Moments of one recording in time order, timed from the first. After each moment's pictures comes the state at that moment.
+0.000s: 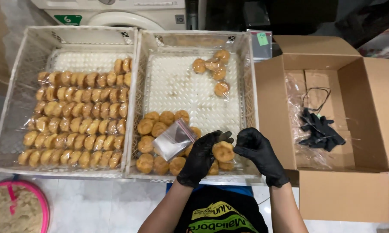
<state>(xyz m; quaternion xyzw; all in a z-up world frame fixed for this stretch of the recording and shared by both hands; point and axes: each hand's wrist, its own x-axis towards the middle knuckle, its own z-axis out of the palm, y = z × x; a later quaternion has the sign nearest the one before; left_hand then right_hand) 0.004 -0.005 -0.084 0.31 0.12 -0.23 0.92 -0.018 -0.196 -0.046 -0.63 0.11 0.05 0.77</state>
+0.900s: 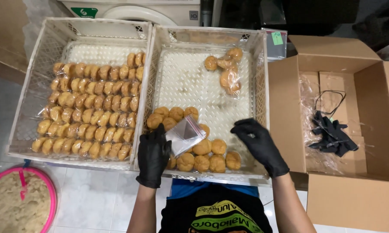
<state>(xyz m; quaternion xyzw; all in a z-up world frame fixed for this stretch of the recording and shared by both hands) -0.003 0.165 -0.067 0.98 -0.05 0.15 0.11 0.018 -0.170 -0.013 -0.78 0.01 0.02 0.62</state>
